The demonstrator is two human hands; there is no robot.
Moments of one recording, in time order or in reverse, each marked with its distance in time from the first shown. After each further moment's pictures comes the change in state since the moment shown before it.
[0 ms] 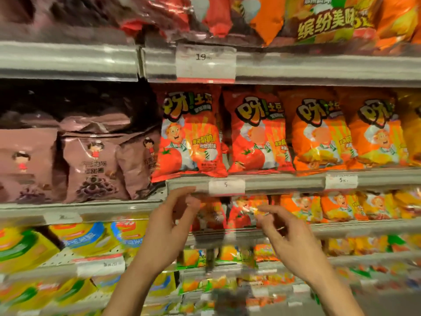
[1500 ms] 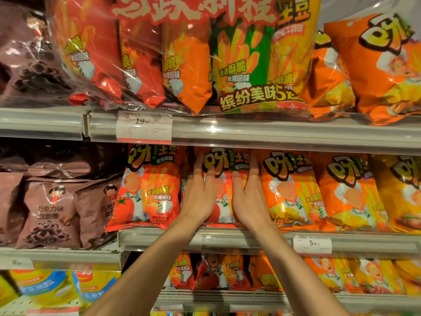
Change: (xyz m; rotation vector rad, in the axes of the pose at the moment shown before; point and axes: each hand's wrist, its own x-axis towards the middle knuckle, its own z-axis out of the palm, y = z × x) left_hand 0.172 0.067 0.141 0.139 0.202 -0.012; right_hand 0.185 -0.020 -0.042 0.102 0.183 -0.109
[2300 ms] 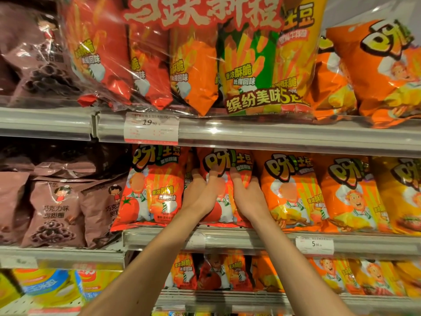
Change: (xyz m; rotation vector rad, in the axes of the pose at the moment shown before) left_hand 0.006 0.016 -0.011 0.112 -0.080 -0.216; right_hand 0.014 -0.005 0.005 0.086 -0.059 0.292
